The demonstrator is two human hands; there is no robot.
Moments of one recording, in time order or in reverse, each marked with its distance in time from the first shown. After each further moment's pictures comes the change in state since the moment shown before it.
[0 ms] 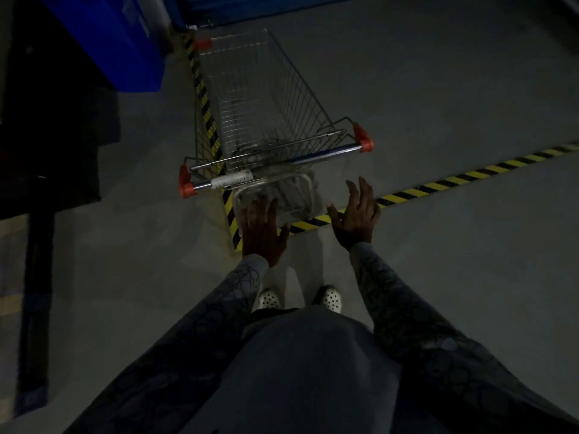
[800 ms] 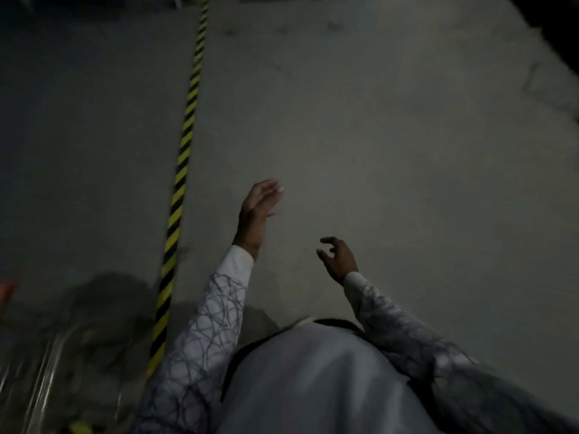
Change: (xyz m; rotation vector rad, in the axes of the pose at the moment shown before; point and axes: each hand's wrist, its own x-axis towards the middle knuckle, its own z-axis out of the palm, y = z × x) left_hand -0.136 0.462 -0.002 -1.009 -1.177 0.535; right_hand -0.354 0.249 -0.183 0.412 0.368 1.281
